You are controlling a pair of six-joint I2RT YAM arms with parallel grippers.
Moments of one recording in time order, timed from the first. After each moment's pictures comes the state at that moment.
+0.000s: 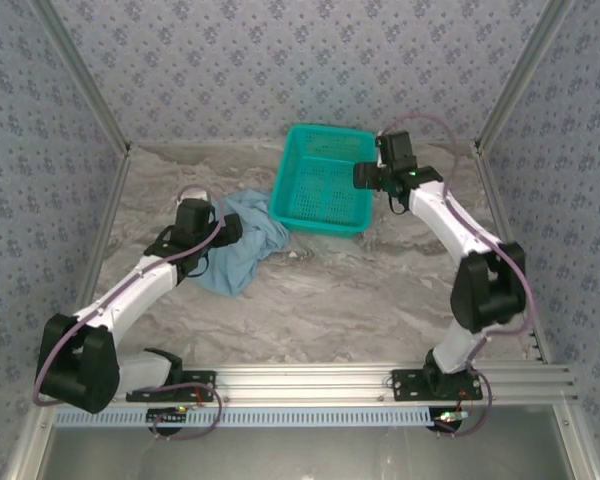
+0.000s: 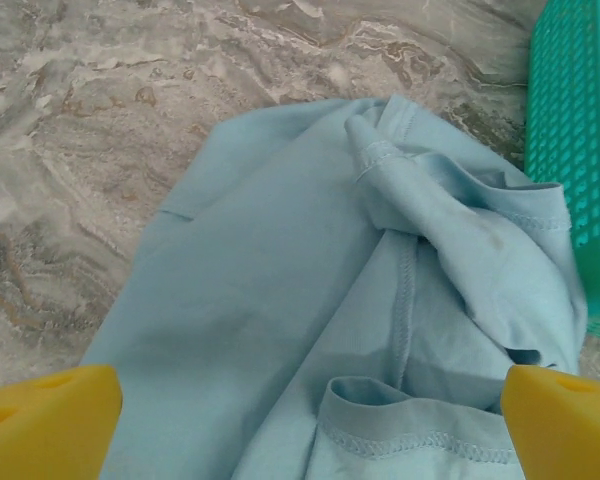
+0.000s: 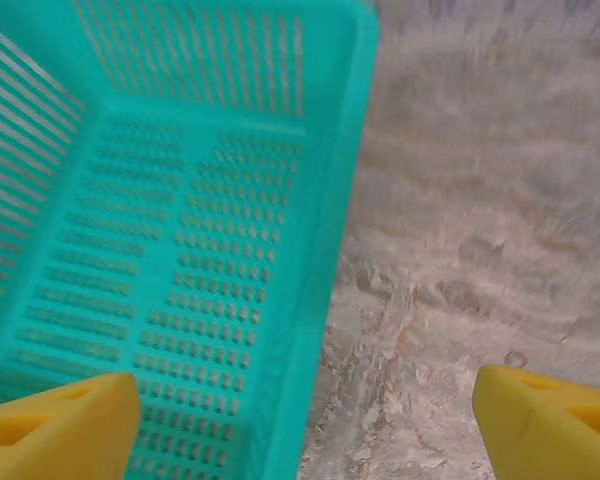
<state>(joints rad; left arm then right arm) -0.36 1.24 0.78 -0.24 -0.18 -0.46 0.30 1.76 1.45 -0.50 0.15 0.20</state>
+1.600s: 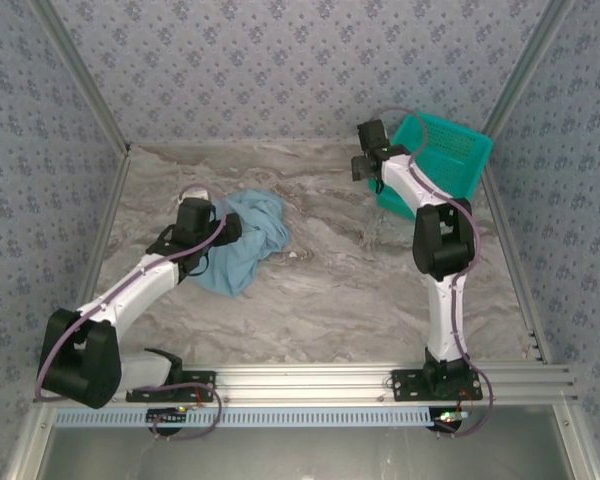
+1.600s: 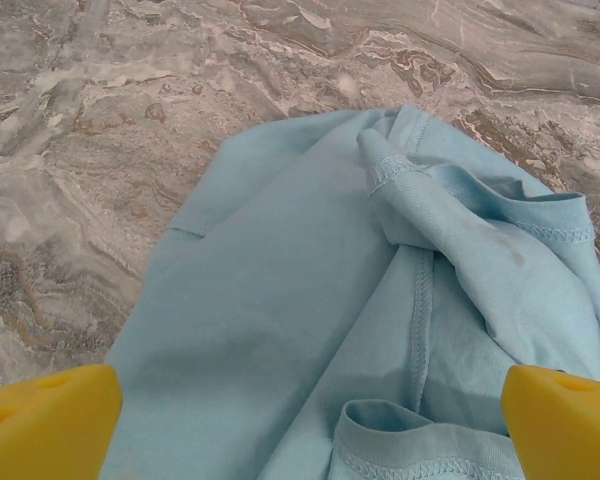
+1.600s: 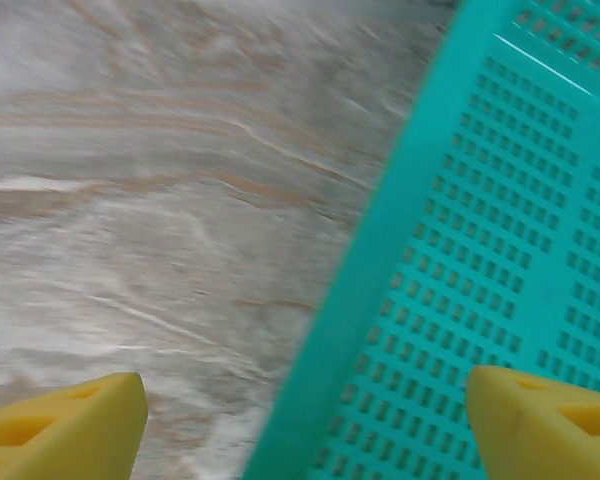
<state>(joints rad) -0.36 1.26 0.78 -0.21 -0.20 -0.43 0.26 2.21 1.91 -0.65 0.37 0.12</state>
